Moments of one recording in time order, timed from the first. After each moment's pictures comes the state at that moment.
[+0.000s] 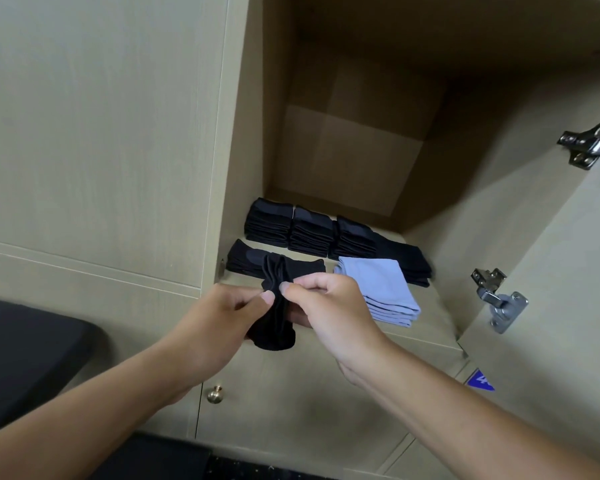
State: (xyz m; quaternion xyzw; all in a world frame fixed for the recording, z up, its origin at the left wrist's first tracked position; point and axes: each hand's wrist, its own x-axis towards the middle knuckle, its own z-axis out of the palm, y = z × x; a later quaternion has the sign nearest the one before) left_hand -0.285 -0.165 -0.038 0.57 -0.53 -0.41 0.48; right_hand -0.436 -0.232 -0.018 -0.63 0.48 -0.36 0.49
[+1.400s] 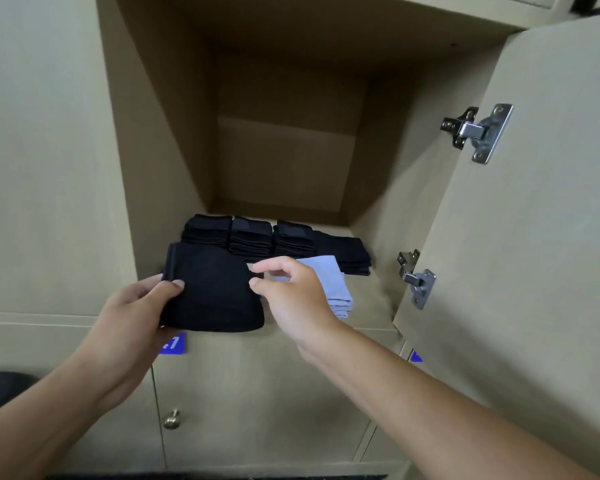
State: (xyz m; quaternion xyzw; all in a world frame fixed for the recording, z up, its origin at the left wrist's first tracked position) left_hand -0.308 -0.184 -0.017 0.51 -0.33 -0.44 0.66; right_hand -0.480 -0.245 0.008 -0.63 0.48 -0.40 0.47
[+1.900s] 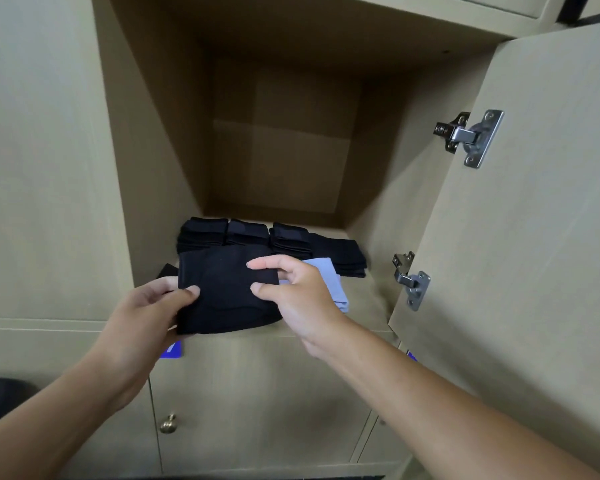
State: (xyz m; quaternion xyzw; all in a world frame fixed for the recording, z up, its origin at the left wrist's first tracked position) left_hand -0.314 -0.184 -0.013 0.55 -0.37 -0.43 0.60; right_hand -0.492 -0.259 0.001 -0.66 0.43 -0.40 0.47
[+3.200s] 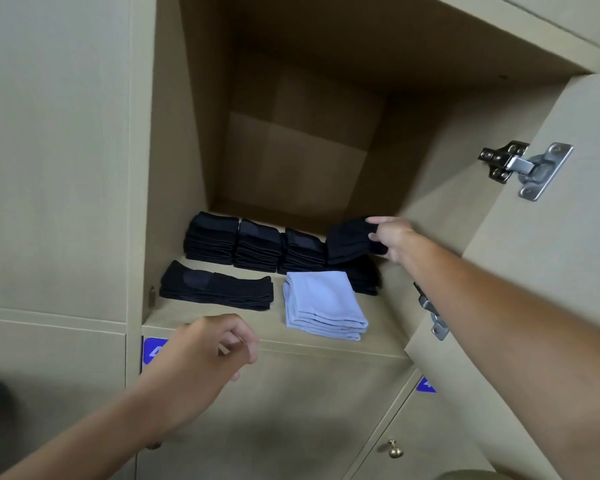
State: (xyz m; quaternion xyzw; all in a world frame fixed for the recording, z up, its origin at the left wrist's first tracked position) left_hand -0.322 -0.194 -0.037 0.63 -0.59 -0.33 0.38; right_hand -0.568 -0.480 0.051 -0.53 0.64 -0.43 0.34
